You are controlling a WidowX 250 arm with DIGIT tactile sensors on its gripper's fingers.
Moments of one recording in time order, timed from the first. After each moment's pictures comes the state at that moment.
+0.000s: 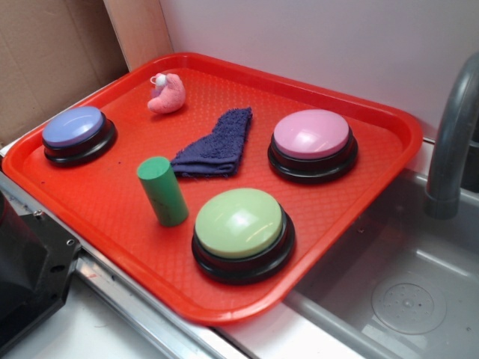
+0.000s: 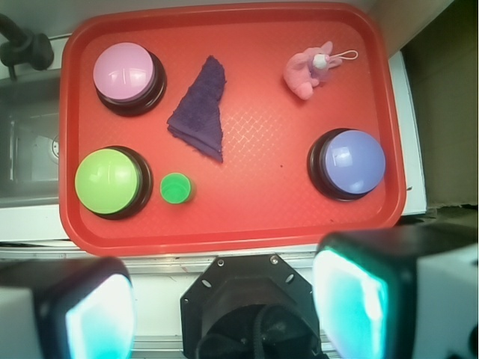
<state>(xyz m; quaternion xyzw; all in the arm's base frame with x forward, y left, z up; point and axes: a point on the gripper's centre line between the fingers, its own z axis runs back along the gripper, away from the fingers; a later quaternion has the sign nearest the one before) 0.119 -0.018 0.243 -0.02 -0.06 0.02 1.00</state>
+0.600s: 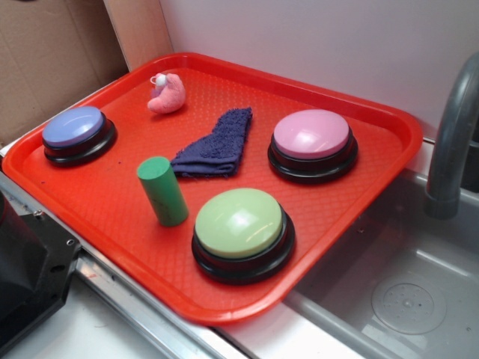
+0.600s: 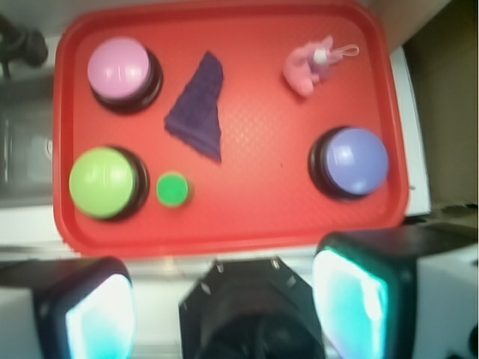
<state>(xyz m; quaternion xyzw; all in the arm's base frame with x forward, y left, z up) 0.139 0.008 0.222 -0.01 -0.07 0.12 0.99</state>
